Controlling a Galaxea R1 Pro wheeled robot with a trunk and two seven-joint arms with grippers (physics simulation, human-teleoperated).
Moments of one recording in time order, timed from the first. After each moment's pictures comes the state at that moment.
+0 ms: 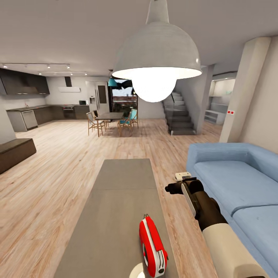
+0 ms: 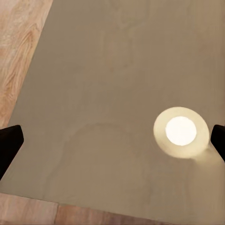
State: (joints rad) left arm 0.03 -0.08 0.00 -0.82 0.00 -0.05 0.26; right arm -0.72 0.04 0.07 -1.05 0.06 0.94 0.05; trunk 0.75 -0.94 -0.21
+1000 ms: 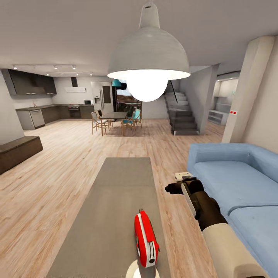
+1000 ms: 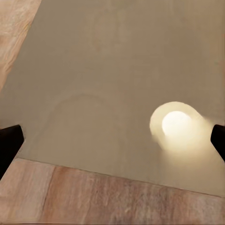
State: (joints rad) left arm 0.03 -0.08 0.00 -0.82 0.00 -0.05 0.26; right arm -0.72 0.04 0.07 -1.05 0.06 0.94 0.05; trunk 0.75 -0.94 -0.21
